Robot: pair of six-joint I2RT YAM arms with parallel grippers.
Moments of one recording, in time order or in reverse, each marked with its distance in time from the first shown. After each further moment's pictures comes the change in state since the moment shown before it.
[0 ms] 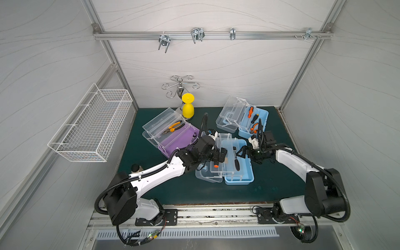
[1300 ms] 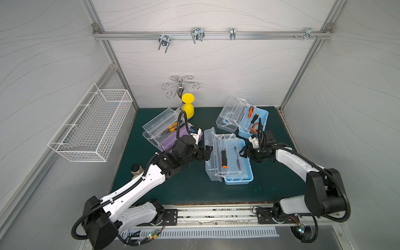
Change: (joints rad) left arm 0.153 -0.288 -0.107 -0.107 -0.019 0.051; right arm 0.002 0.002 0.014 -0.002 0.013 0.007
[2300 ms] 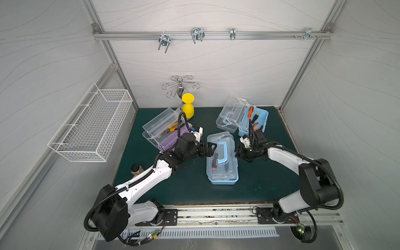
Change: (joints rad) left arm 0.070 0.132 -0.058 0.256 0.234 -0.118; right arm 0.121 0.122 0.037 0.120 -0.092 0.129
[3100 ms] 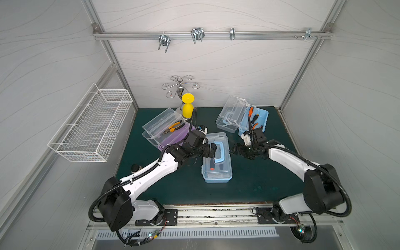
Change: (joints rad) left arm -0.072 0.103 0.197 -0.338 -0.222 0.096; right arm 0.045 -0.096 0.047 -0.101 0.227 -0.013
